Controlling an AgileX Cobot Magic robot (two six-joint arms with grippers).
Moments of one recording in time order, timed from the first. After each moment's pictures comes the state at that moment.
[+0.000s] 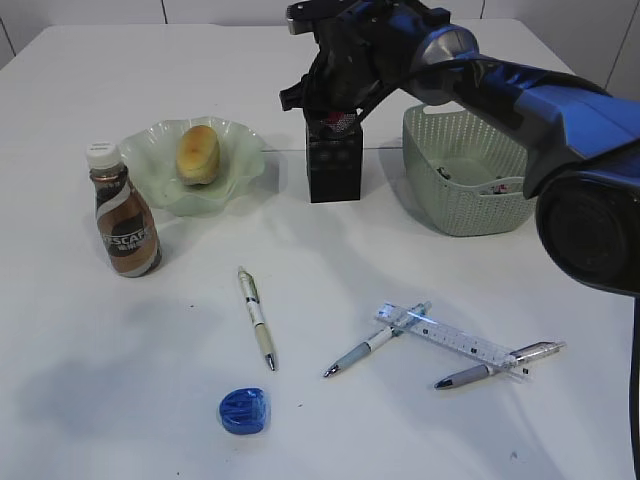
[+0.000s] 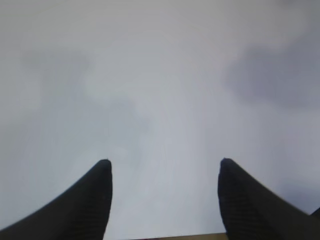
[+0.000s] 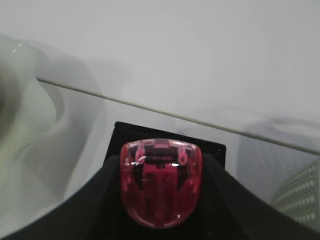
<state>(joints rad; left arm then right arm) -0.19 0.88 -0.75 0.29 1.08 -0.19 0.42 2.56 -2.49 -0.36 0.78 0.32</state>
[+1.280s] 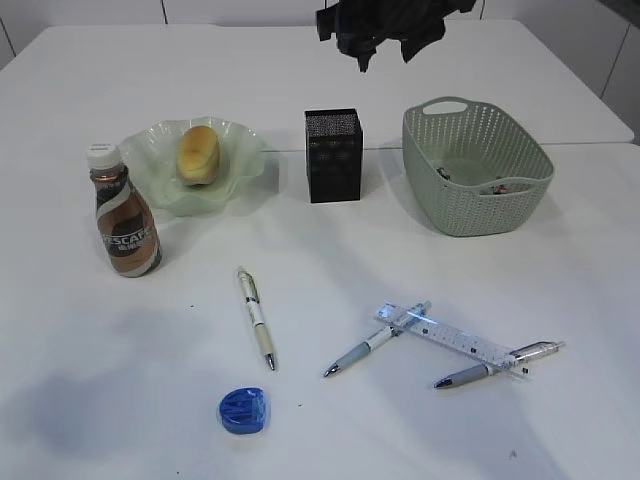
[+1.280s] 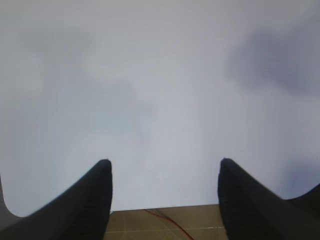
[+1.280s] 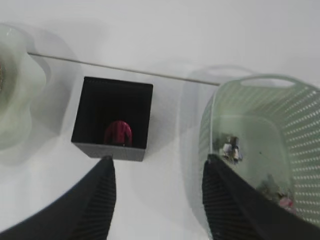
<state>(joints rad) -0.19 0.88 -0.75 0.29 1.16 -0.19 0.42 2.29 -2.44 -0.32 1.21 0.31</state>
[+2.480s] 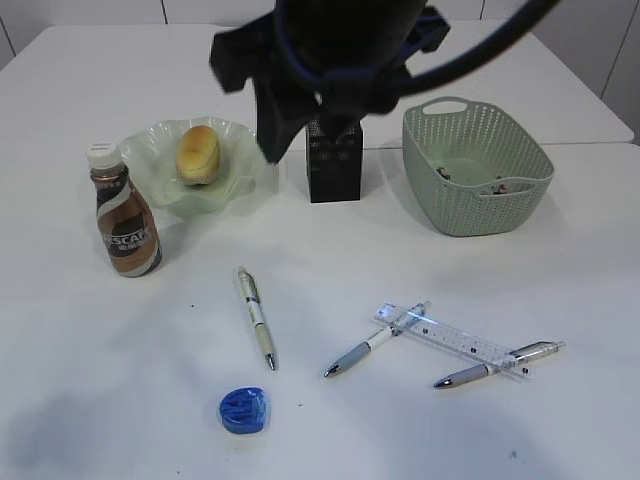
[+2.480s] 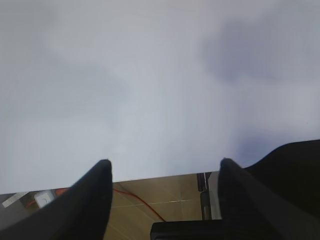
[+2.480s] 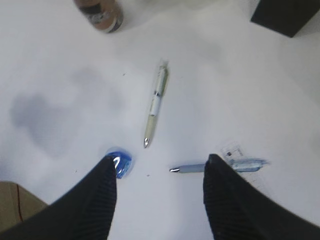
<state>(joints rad) -0.19 0.88 -0.76 0.15 1.24 -0.19 0.66 1.76 -1.83 0.04 1.25 0.13</state>
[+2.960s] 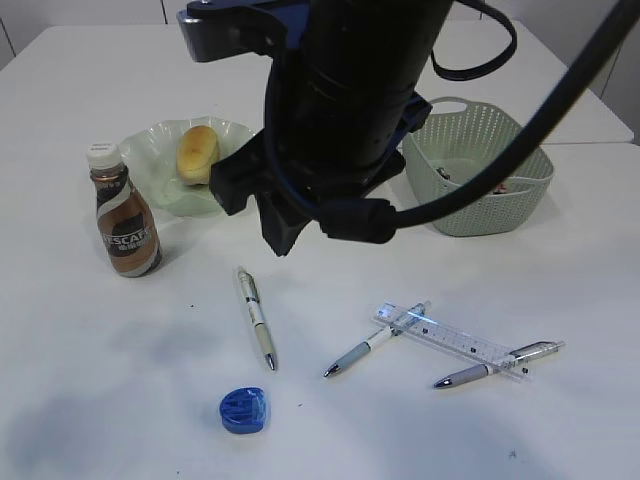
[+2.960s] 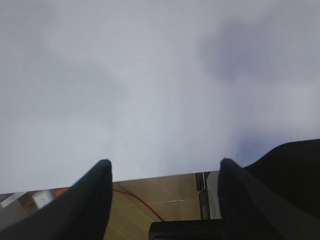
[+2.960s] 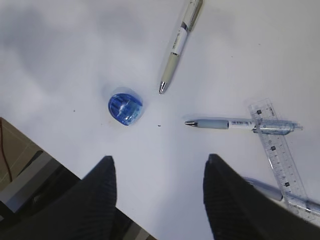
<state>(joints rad) -0.19 0.88 -0.76 0.14 1.24 -0.19 0.75 1.76 -1.67 0.03 1.25 0.10</state>
